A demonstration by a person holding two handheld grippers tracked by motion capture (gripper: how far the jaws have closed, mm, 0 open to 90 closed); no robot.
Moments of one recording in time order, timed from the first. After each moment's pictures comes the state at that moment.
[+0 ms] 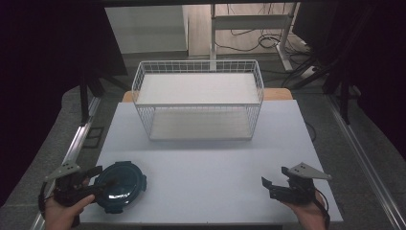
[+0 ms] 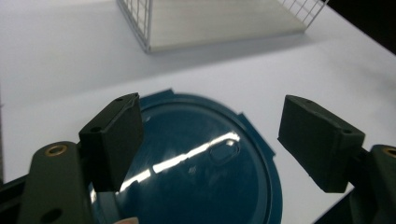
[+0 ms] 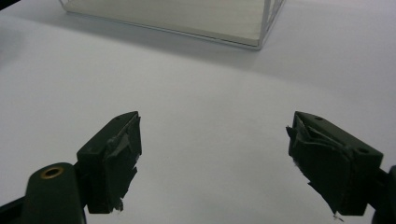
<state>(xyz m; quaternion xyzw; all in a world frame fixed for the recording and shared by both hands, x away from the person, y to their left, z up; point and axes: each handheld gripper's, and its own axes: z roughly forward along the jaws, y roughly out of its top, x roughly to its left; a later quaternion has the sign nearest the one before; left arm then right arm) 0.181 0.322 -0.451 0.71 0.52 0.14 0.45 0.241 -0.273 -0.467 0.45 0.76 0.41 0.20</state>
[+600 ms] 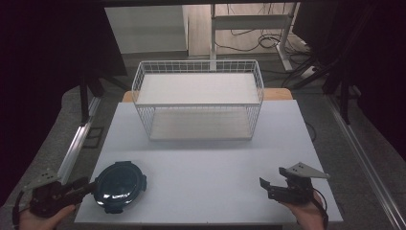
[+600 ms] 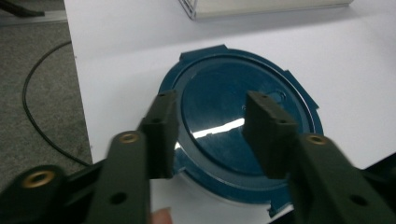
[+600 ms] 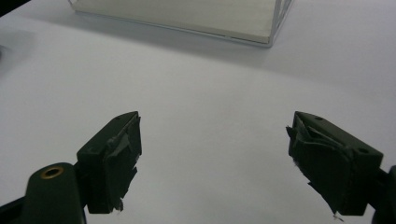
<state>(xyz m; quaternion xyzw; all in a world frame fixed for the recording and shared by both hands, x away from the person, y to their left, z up) 0.155 0.357 -0.455 0.71 0.55 0.15 0.40 0.241 -0.268 -0.465 0.45 0.77 0.41 0.18</state>
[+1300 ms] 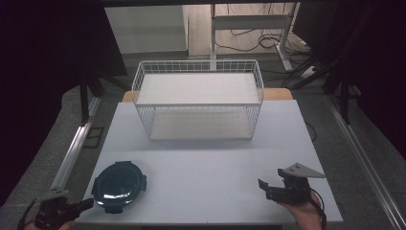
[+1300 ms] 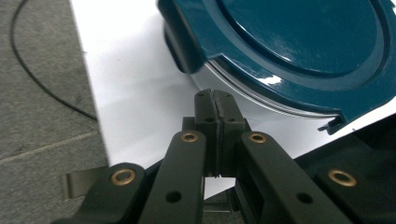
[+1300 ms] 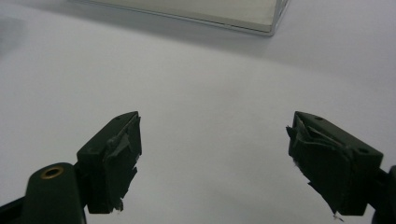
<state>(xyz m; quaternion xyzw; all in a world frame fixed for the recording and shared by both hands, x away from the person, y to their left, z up) 0.143 0.364 -0.508 0.73 0.58 0.09 0.34 0.242 -0.264 -0.471 0.46 0.77 0.40 0.18</state>
